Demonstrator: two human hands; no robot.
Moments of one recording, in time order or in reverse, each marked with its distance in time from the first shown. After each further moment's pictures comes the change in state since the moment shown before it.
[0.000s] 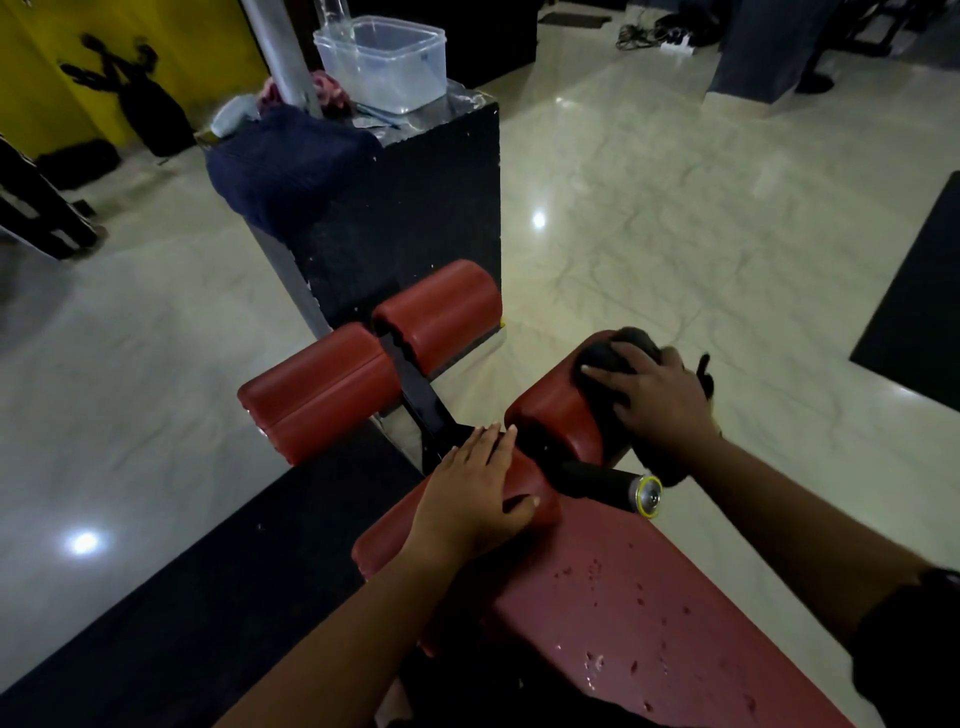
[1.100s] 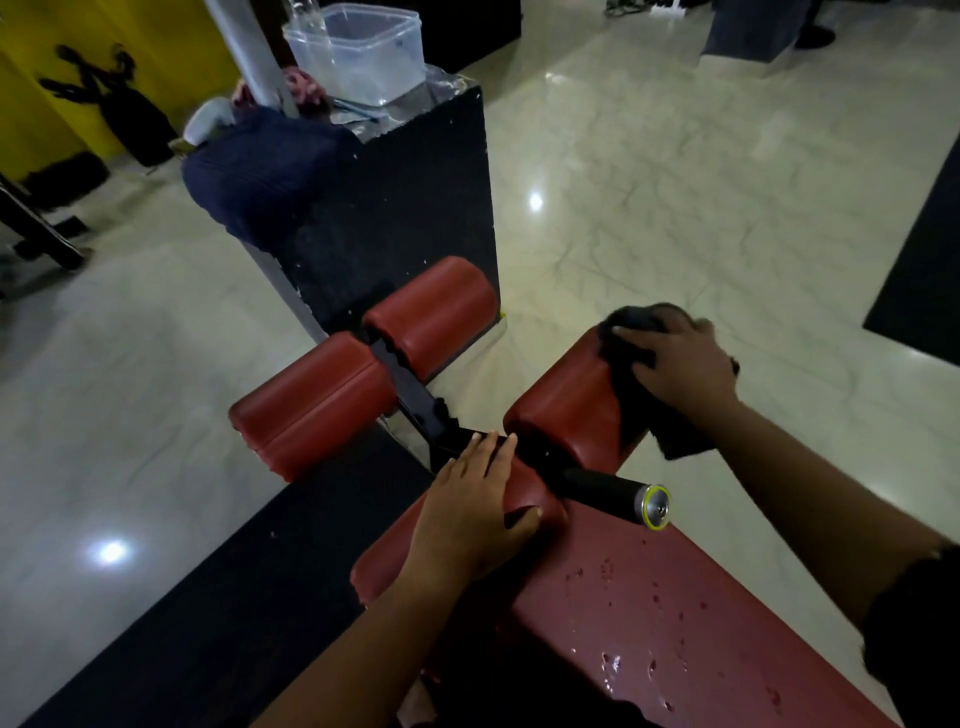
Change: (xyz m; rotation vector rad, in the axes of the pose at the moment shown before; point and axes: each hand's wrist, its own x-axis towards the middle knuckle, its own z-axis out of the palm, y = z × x) left_hand 0.001 0.004 -0.003 0.001 0.005 -0.010; right_hand 0.027 0.038 0.010 0.237 -0.050 0.274
